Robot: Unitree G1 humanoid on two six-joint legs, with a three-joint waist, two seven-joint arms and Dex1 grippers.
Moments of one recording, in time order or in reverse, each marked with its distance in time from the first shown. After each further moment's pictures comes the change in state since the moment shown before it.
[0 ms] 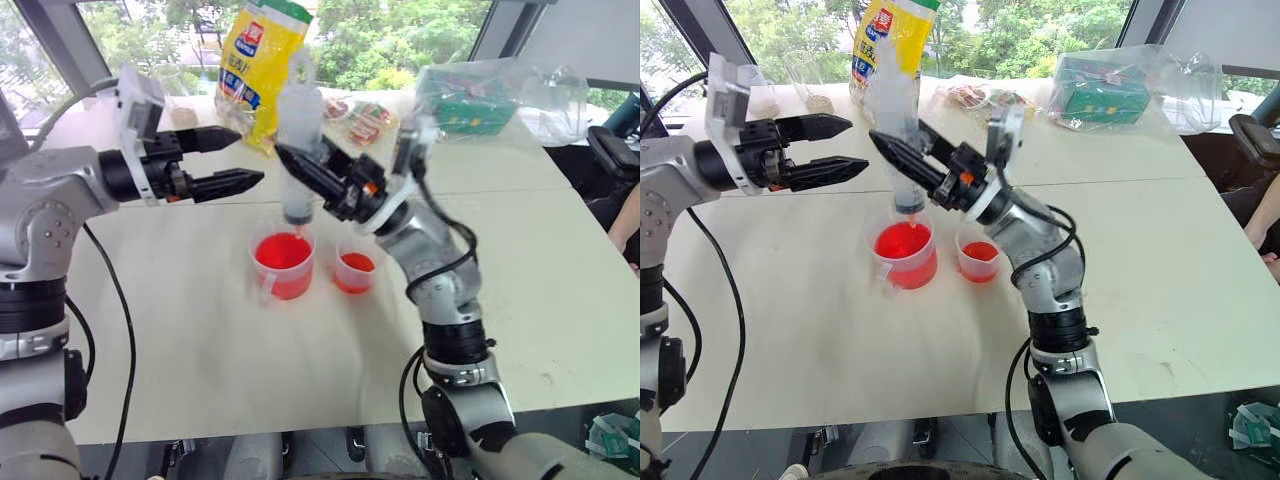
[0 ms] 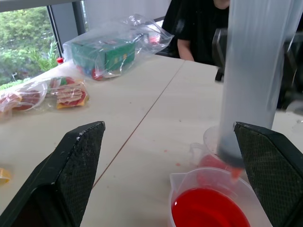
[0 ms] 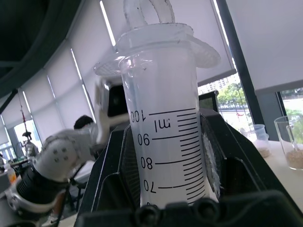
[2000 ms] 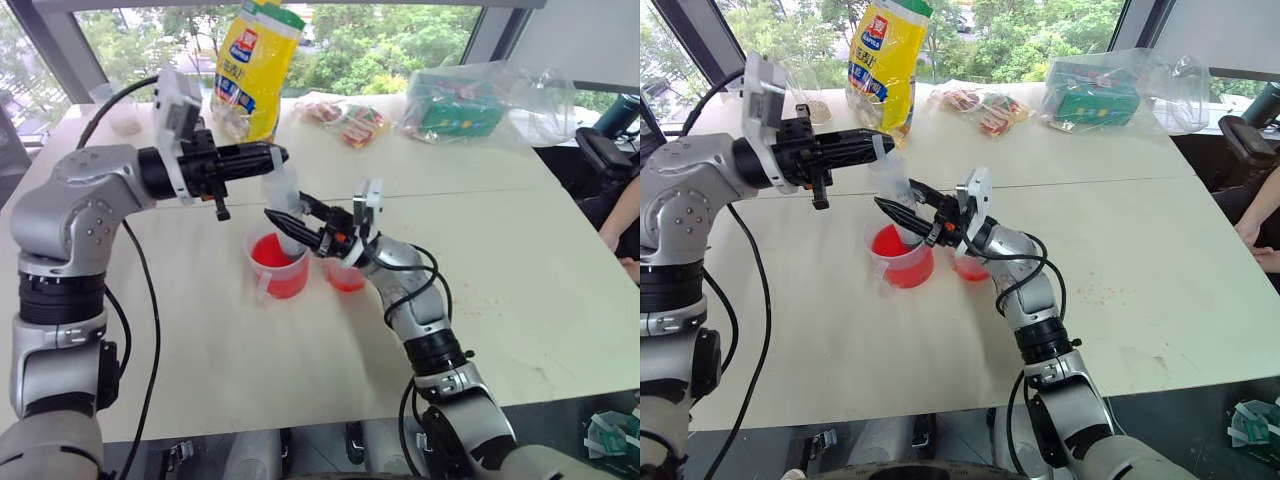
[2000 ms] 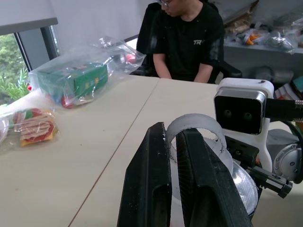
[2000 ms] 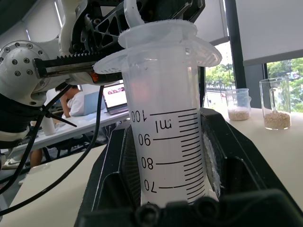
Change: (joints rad) left arm -0.060 -0.140 -0.039 -0.024 0.048 -0.013 -0.001; right arm 0.053 0.002 0.095 0.264 -0.174 -0.276 0.109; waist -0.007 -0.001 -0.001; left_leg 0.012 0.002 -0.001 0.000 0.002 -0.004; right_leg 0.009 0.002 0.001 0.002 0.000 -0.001
